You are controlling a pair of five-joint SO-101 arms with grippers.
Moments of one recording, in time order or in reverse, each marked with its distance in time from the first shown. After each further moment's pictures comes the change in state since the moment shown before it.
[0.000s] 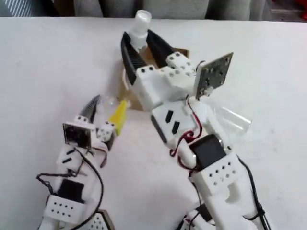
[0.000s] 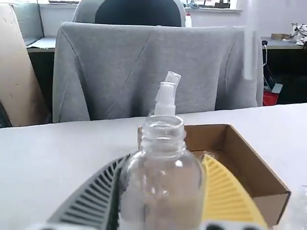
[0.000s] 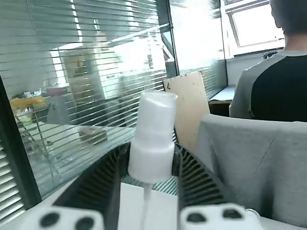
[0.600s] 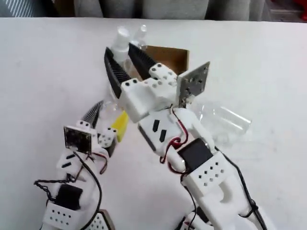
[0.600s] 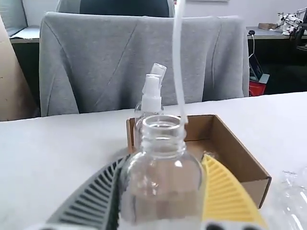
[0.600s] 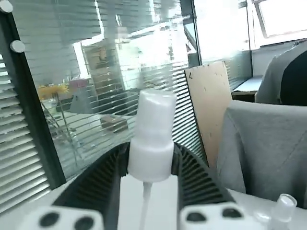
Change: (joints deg) left arm 1.8 -12.7 -0.4 14.9 0.4; right arm -5.7 0.1 6.7 -4.7 -0.5
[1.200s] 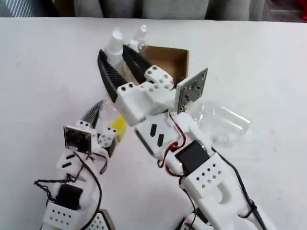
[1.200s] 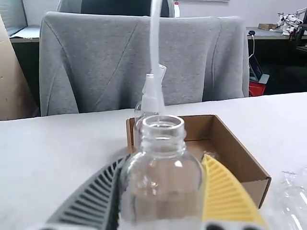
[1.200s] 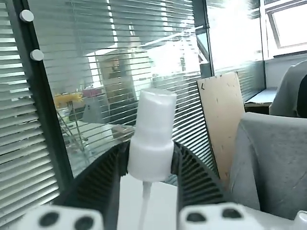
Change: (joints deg) left arm 0.0 0.0 0.0 0.0 0.3; right arm -1.8 -0.2 2.5 -5.6 0.0
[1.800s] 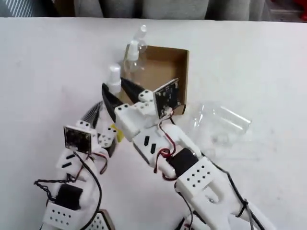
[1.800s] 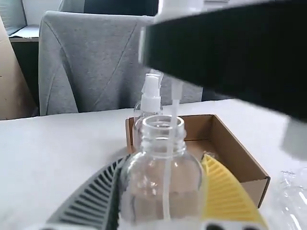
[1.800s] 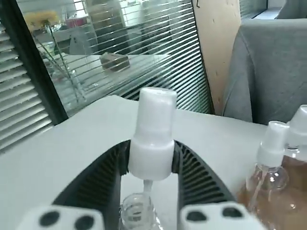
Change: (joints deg) left arm 0.1 0.0 0.0 0.0 0.0; right arm -2.0 0.1 15.9 0.0 -0.1
